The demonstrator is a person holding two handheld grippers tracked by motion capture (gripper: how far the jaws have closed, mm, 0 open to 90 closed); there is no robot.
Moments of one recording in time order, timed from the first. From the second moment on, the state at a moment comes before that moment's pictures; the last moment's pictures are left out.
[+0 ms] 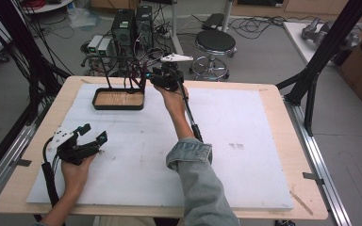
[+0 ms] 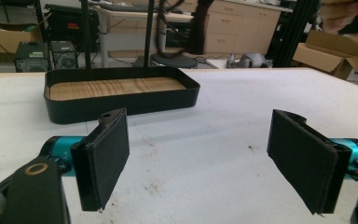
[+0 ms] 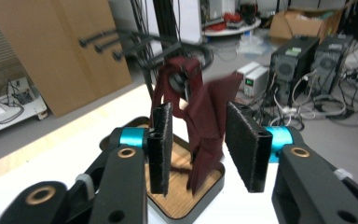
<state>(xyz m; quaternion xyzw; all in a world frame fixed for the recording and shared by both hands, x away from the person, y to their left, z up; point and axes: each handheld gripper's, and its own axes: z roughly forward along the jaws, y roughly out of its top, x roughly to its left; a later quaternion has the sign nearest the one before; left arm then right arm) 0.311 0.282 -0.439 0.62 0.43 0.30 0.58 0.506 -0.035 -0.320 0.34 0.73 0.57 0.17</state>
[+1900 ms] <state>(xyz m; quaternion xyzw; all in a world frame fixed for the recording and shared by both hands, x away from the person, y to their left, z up) 0.313 0.280 -0.438 0.62 0.45 0.31 0.57 0.301 -0.295 -0.329 0.39 0.59 0.61 0.36</state>
